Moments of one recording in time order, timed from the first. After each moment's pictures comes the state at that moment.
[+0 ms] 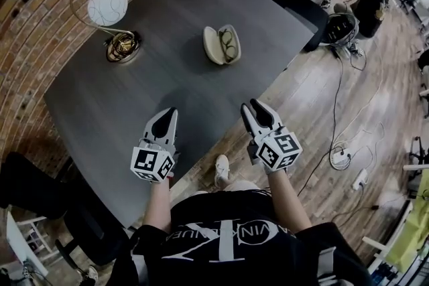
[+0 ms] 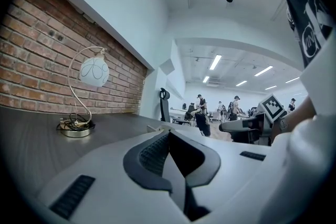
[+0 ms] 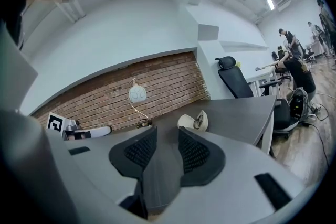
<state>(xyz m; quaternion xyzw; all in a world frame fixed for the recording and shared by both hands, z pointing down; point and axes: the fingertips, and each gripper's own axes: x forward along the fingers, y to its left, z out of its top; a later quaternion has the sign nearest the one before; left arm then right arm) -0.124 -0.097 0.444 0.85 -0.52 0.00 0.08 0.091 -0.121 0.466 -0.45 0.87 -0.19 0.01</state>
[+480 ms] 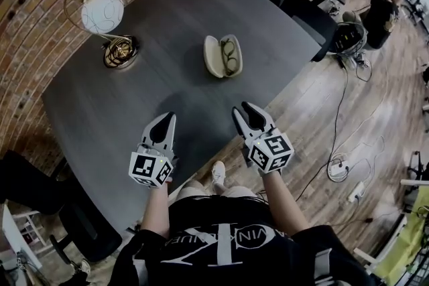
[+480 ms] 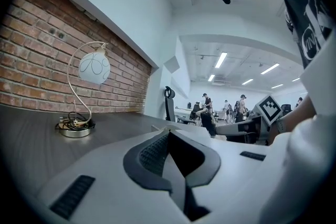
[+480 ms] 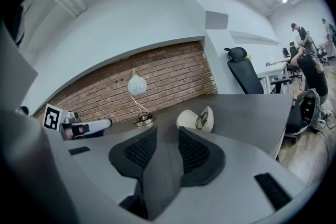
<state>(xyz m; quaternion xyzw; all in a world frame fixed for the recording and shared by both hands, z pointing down) -0.117 -0.140 0.450 0.83 -0.55 0.01 0.09 0.073 -0.180 0.485 -0.41 0.89 -0.20 -0.03</state>
